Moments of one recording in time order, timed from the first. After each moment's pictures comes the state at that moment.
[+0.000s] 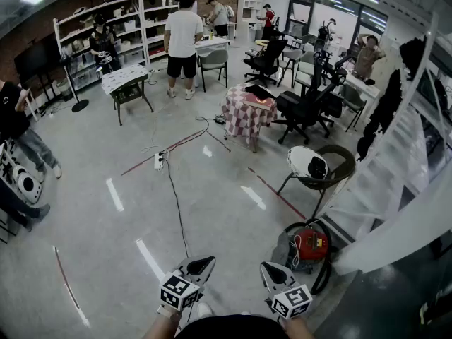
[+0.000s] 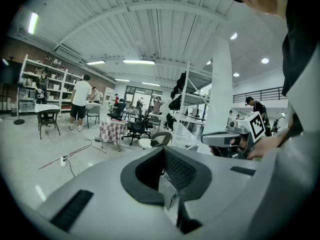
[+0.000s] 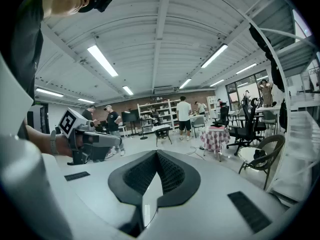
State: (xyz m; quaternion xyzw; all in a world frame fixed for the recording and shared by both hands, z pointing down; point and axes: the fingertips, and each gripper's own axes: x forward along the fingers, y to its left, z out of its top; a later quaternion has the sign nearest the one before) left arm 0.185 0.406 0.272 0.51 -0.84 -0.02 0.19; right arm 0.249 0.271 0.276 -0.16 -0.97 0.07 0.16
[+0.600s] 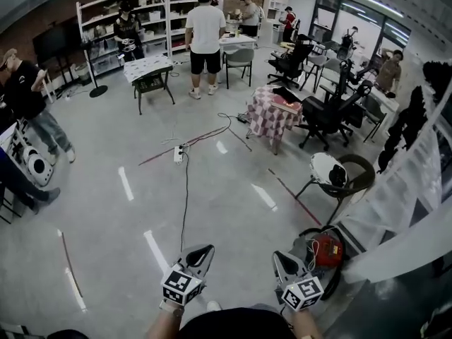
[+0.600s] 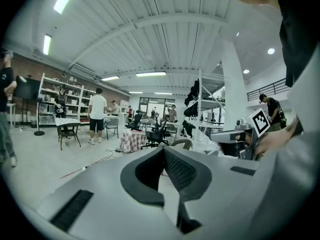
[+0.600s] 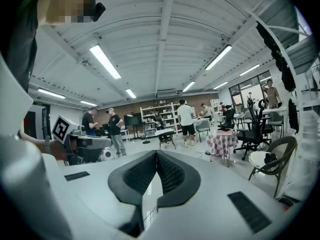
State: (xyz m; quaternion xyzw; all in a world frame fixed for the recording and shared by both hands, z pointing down) left arm 0.123 0.519 0.279 0.45 -0.88 0.00 0.13; right arm 0.178 0.336 0.274 -0.17 -0.97 0.07 0.13
